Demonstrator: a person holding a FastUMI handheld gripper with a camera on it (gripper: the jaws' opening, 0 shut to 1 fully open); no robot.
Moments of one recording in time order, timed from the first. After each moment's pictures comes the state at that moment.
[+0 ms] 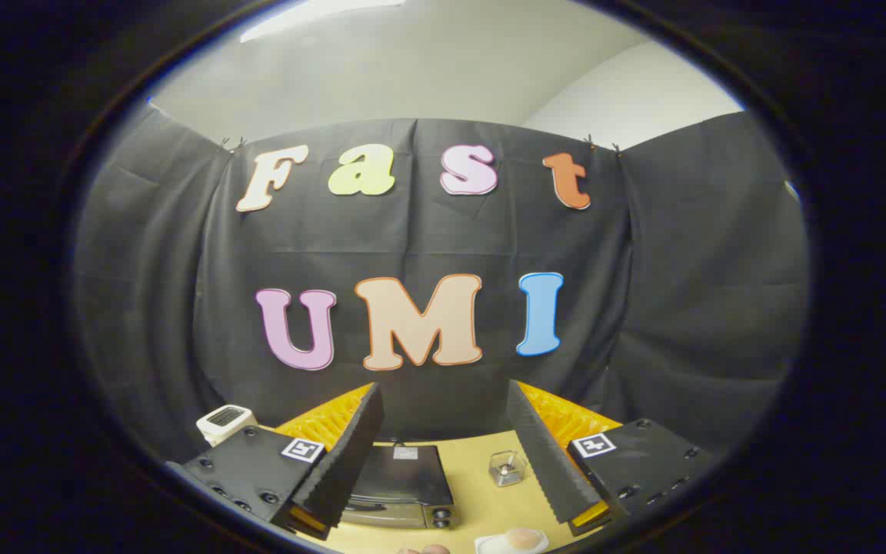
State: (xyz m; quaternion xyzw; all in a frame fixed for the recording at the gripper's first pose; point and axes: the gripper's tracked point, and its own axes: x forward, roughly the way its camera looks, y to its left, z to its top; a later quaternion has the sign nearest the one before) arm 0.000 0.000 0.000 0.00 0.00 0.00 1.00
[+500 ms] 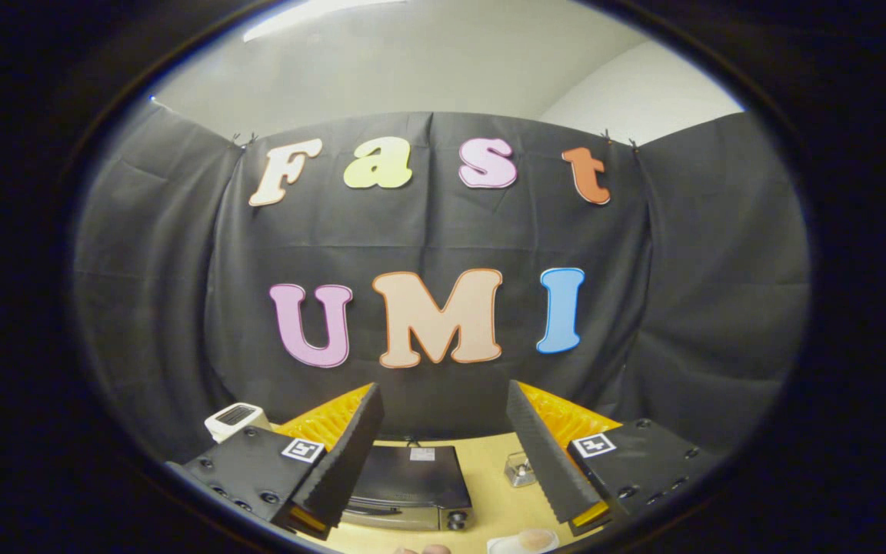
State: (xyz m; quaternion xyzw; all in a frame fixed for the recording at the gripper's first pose) arm 0.018 0.017 -0.008 0.00 0.01 0.02 1.00
